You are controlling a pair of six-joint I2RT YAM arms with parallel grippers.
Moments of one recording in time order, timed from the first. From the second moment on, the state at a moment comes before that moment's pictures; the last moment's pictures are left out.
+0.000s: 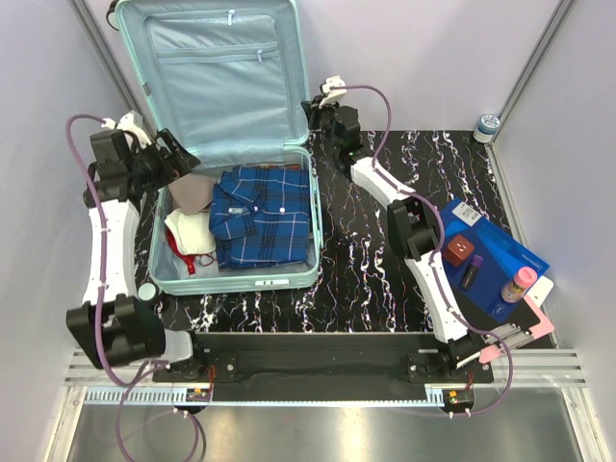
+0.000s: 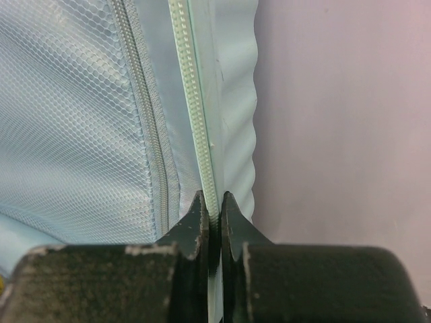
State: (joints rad) left arm 0.25 1.38 1.38 -0.56 0.42 -0.34; right arm 0.46 2.61 2.35 0.45 -0.07 0.12
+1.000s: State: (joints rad) left arm 0.25 1.08 1.22 -0.53 0.40 -0.45; right arm 0.53 2.29 1.66 0.98 0.04 0.02
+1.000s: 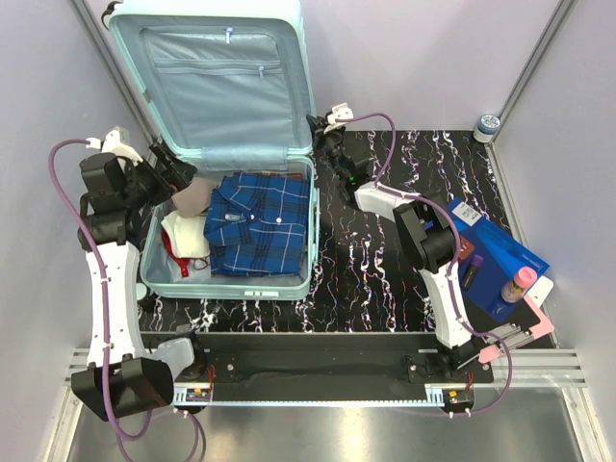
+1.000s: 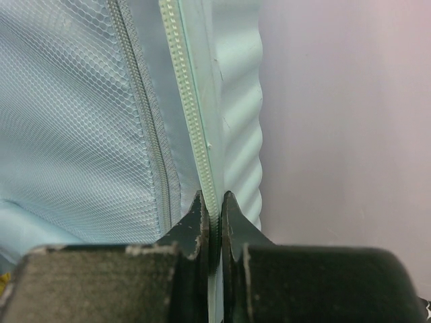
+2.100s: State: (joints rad) left arm 0.27 0.75 1.60 -0.83 0.52 -0.43; right arm 0.91 1.24 0.49 0.69 0.02 0.32
